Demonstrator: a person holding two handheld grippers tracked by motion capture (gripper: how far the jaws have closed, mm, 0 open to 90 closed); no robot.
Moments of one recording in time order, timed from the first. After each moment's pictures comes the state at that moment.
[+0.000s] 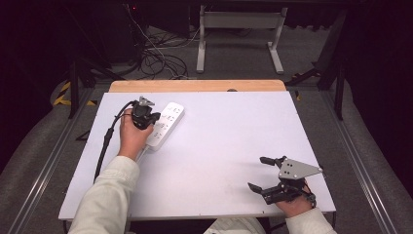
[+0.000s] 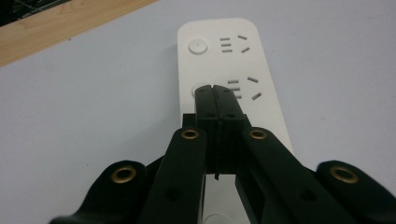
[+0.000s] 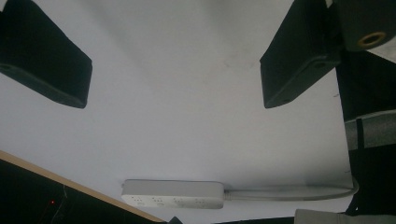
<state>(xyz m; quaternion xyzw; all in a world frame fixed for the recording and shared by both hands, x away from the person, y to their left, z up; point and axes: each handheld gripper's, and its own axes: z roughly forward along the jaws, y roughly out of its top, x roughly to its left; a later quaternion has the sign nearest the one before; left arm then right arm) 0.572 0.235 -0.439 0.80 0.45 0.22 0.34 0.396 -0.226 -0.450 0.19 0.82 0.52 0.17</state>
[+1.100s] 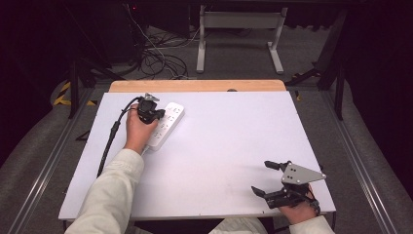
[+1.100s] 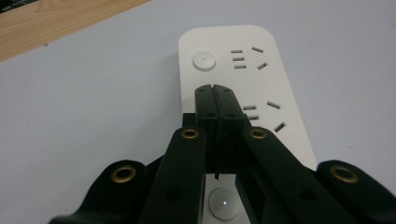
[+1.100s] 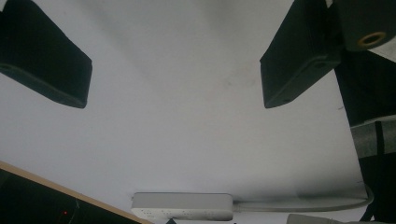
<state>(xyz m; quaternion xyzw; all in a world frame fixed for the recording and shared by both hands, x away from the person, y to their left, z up) 0.605 0.227 -0.456 0.80 0.45 0.20 0.34 0.384 -0.233 -0.454 0.21 0.82 0.50 0.18</state>
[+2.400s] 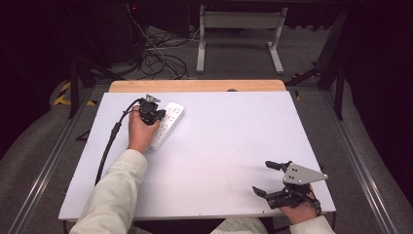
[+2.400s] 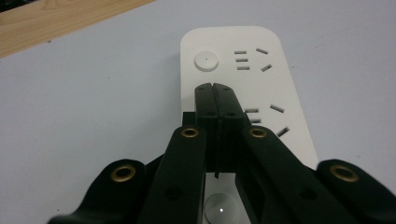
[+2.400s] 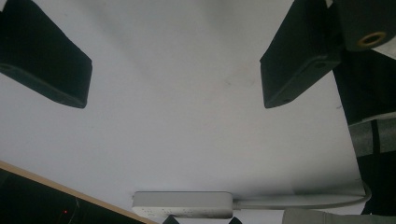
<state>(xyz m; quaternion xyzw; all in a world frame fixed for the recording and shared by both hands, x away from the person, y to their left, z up) 0.603 0.223 -0.462 0.79 0.46 0.21 0.34 0.383 -0.236 -0.454 0.22 0.82 0.51 0.18</state>
